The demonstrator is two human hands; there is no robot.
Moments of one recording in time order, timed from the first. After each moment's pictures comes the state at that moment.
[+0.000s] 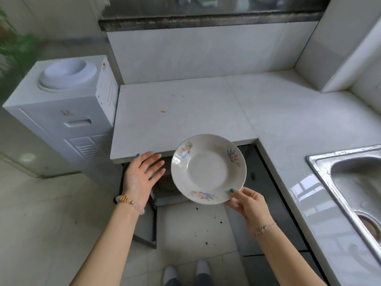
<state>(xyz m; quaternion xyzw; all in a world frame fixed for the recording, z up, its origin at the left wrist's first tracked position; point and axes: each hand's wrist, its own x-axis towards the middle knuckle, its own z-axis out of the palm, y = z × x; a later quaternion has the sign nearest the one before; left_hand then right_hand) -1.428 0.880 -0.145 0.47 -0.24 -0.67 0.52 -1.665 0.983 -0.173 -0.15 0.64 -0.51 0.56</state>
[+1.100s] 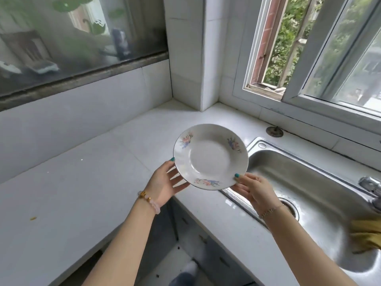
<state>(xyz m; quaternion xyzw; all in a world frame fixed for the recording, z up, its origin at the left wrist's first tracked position) -1.773 0.794 -0.110 0.33 -0.39 -0.85 0.15 -1.909 0.983 -0.111 -0.01 0.57 -0.73 0.37</state>
